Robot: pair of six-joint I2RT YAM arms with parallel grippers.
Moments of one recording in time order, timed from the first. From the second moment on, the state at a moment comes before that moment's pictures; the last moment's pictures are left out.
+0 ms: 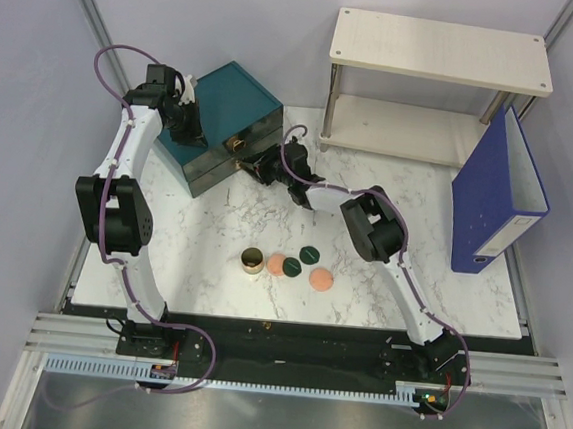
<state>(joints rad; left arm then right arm) 0.03 1.95 1.86 -0.90 0.30 -0.16 0.65 2.62 1.89 0.44 -0.17 1.42</state>
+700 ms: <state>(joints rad) 0.03 1.96 1.87 -0.90 0.30 -0.16 0.61 2.30 1.67 0.01 -0.21 1.06</state>
